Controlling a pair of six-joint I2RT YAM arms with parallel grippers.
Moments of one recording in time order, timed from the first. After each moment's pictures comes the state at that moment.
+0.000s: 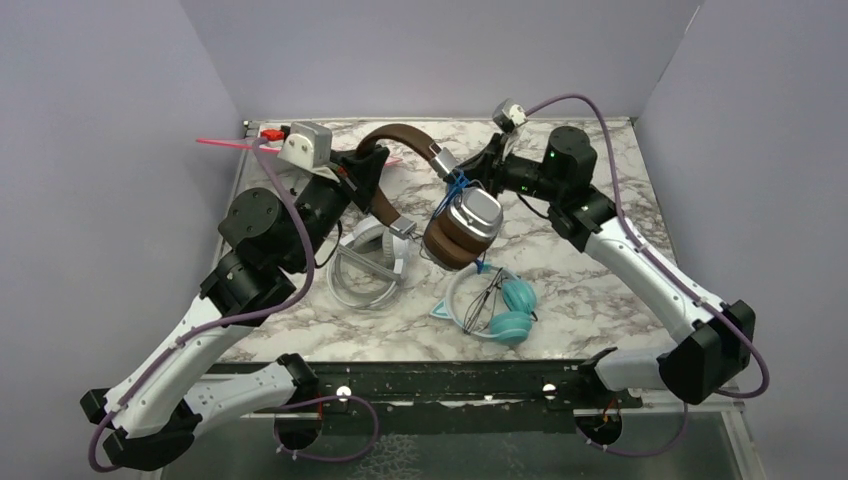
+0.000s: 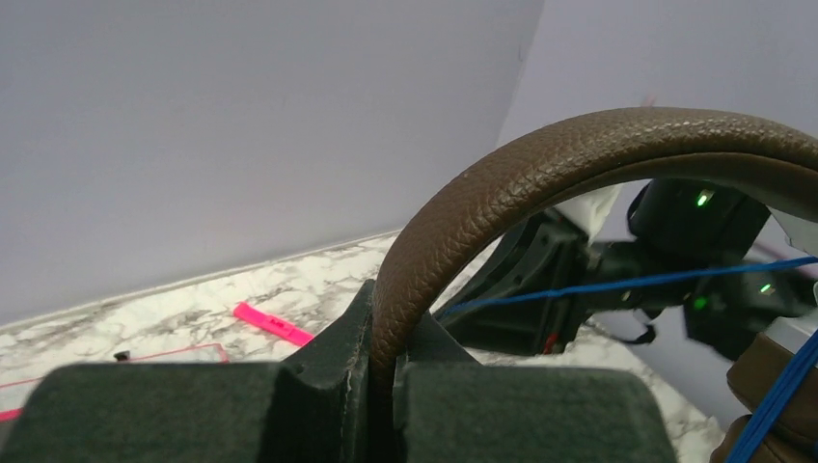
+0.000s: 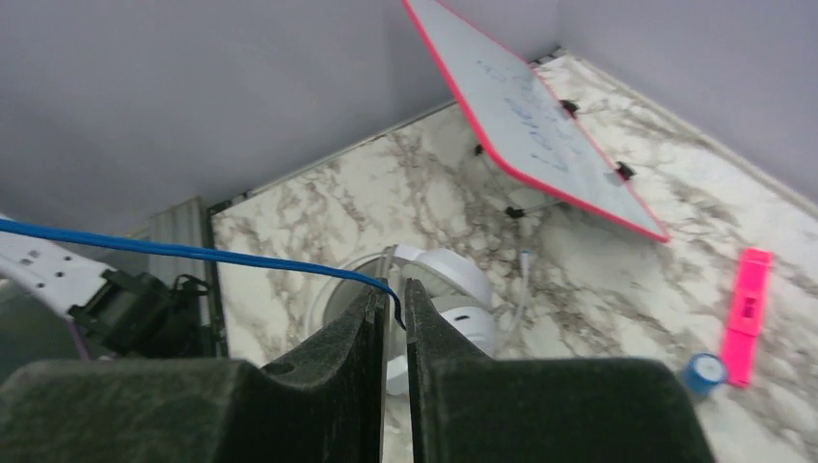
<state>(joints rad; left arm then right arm) -0.83 0.89 1.26 -0.13 -0.24 -0.12 0.53 1.31 1.25 0.02 -0.63 0.10</state>
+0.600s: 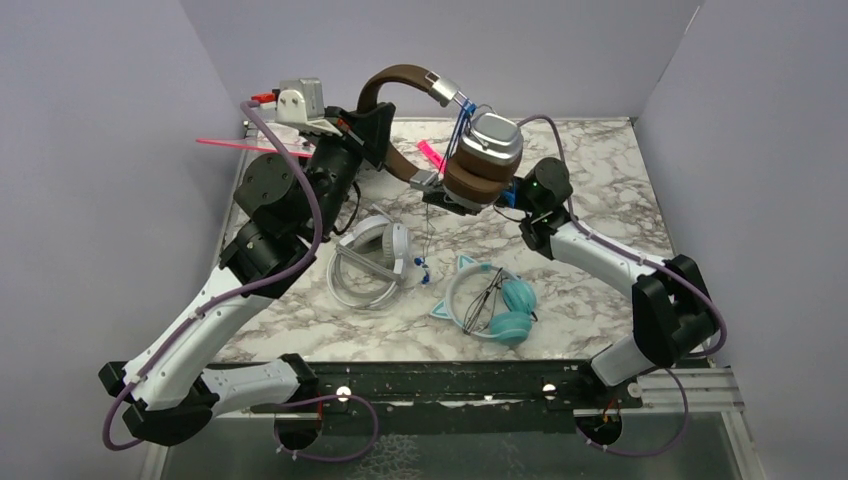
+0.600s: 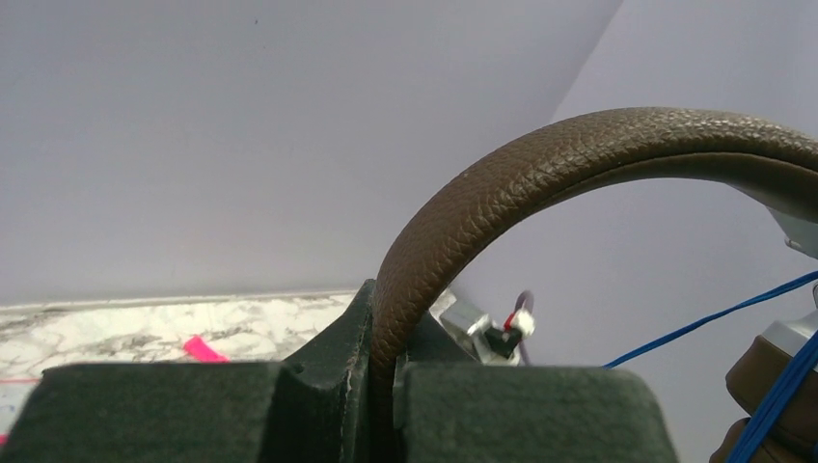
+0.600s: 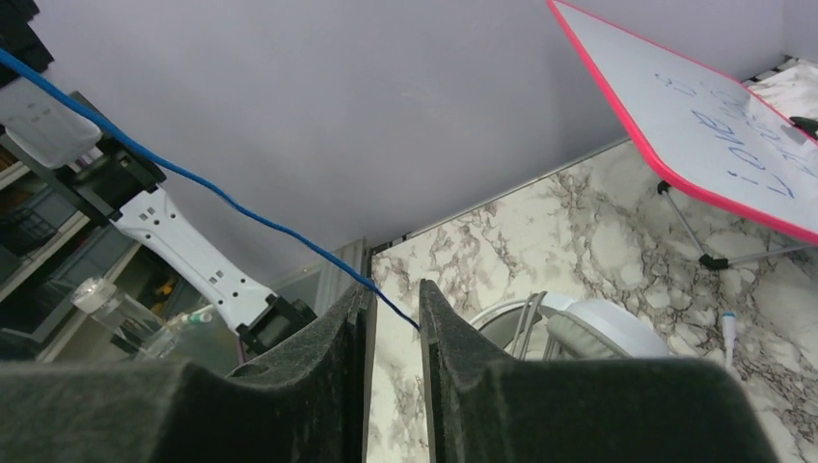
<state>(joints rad) -0.83 1.06 1.45 -0.06 -0.40 -0.30 0.53 1.53 1.00 0.84 -0.87 0.69</state>
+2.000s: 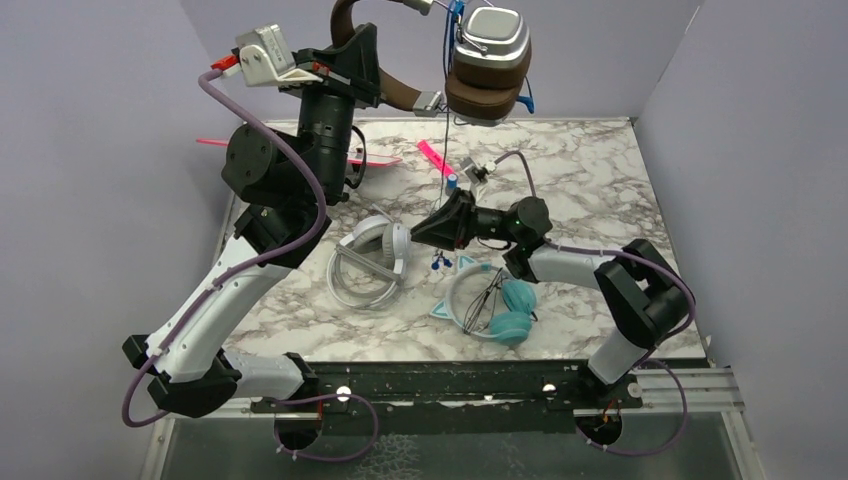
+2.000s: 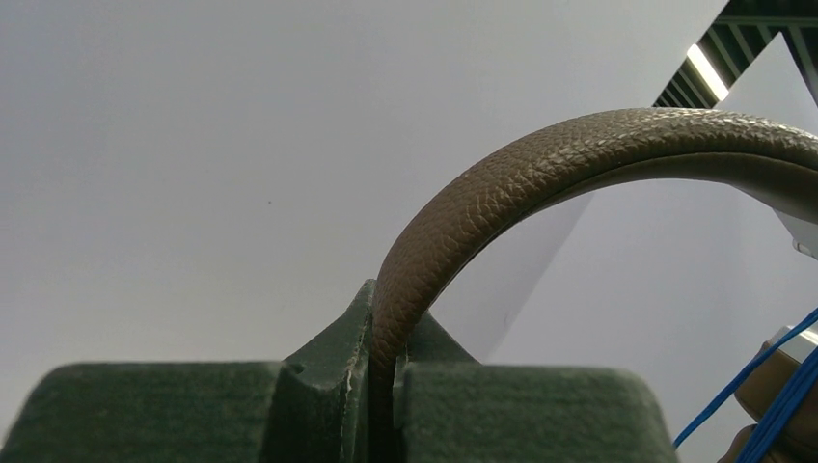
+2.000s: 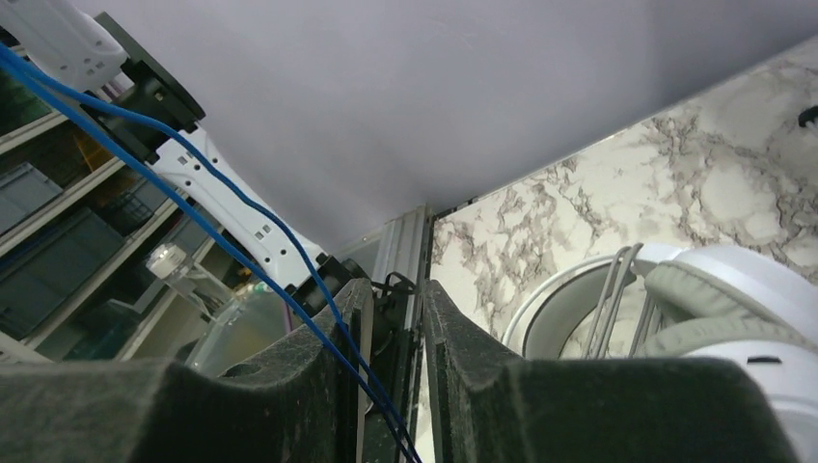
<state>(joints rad) -0.83 1.26 1.74 0.18 -0.53 -0.23 0.63 1.67 0.81 1.26 -0.88 0.85</state>
